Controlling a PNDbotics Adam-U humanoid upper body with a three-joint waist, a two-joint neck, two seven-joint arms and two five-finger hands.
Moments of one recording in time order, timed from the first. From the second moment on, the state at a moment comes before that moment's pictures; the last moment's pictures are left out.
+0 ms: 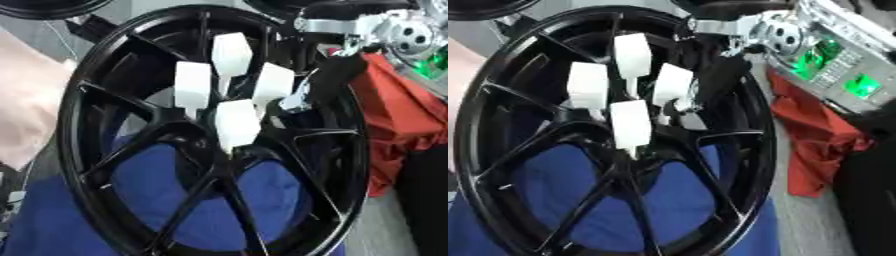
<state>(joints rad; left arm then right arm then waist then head) -0.24 0.43 0.03 -1.98 0.30 -0.10 0.36 -1.02 -0.89 0.65 -1.86 0.25 0.60 0.65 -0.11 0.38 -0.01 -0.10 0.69</state>
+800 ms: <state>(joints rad) -0.24 0.43 0.03 -1.98 0.30 -0.10 0.36 -1.02 -0.88 0.63 -1.85 0.19 0.65 0.59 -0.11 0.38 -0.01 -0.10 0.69</state>
